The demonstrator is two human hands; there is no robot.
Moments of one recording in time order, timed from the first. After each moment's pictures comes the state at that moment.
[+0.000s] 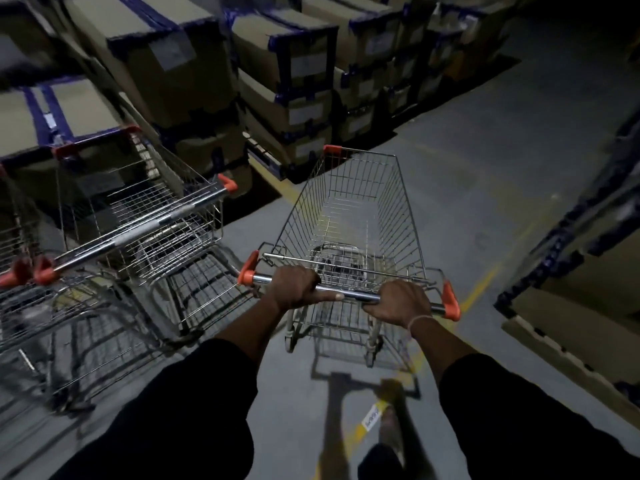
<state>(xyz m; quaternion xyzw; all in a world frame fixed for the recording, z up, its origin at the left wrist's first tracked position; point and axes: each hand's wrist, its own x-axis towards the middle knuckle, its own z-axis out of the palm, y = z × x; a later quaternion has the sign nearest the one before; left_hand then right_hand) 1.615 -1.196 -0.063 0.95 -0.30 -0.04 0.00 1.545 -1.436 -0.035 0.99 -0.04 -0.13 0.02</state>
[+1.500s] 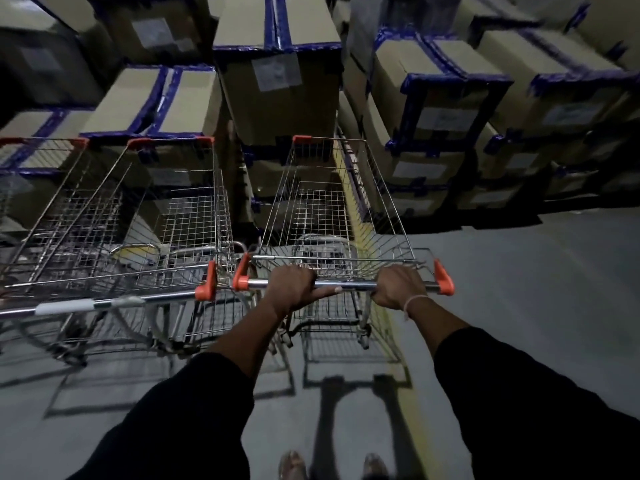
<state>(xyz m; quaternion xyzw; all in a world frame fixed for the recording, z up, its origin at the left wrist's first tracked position) 2.012 -1.223 -0.066 1.00 0.02 -0.02 0.01 2.124 -1.441 -0.047 0.94 0.29 -0.13 0.11</state>
